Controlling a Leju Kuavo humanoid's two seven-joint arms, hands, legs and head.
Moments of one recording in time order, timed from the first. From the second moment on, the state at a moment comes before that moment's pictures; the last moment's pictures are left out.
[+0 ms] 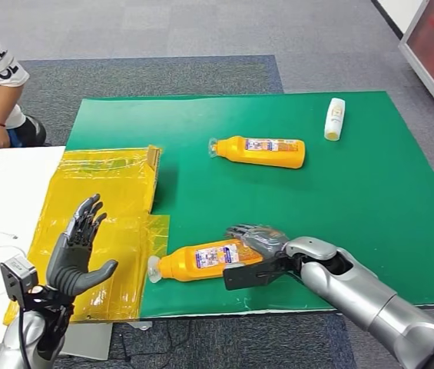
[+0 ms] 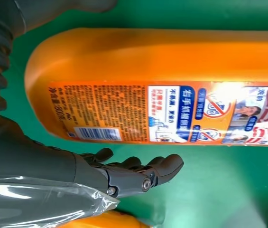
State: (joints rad) left arm 0.02 0.03 -0.07 -1.53 -0.05 -0.36 -0.48; right arm -0.61 -0.29 0.99 -1.19 0.42 0.24 -0.15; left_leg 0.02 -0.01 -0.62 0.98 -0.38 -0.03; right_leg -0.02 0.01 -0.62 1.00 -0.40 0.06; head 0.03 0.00
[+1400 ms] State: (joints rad) left arm 0.10 0.02 -0.02 -1.59 -0.06 -0.36 -0.47; right arm -0.61 -0.13 0.97 -1.08 0.67 0.25 -0.01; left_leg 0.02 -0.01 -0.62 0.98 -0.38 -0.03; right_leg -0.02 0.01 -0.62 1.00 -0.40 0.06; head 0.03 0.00
